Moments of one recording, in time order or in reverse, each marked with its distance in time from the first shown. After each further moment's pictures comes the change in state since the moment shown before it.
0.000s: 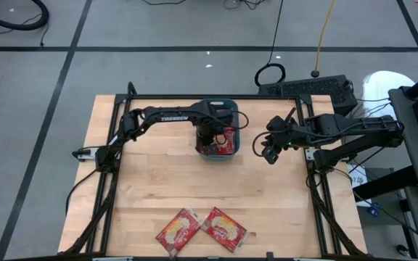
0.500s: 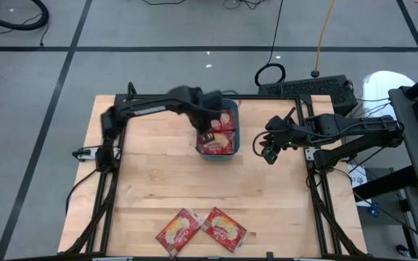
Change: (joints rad) left arm 0.013 -0.264 0.074 -0.005 -0.052 0.066; right arm 0.001 0.000 0.000 0.037 -0.005 -0.027
